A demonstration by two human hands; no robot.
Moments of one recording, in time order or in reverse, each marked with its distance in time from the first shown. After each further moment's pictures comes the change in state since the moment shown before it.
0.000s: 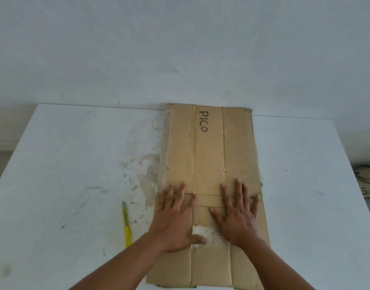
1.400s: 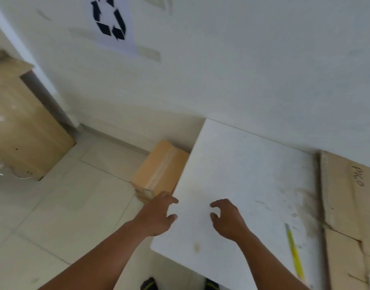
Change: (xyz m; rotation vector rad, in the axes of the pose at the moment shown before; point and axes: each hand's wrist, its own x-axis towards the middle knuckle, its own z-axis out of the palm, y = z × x) left_hand -0.332 -0.482 0.004 -0.562 0.221 -0.312; right_hand -0.047 -0.551 0.025 0.298 -0.154 -0.301
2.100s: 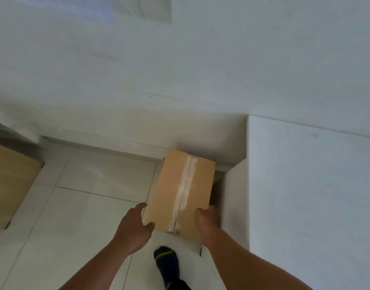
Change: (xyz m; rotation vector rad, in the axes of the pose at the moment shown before) left_hand 0.226 -0.259 -0.076 -0.239 -0.066 -0.368; right_hand 0.314 -0.132 0.188 0.771 0.110 0.928
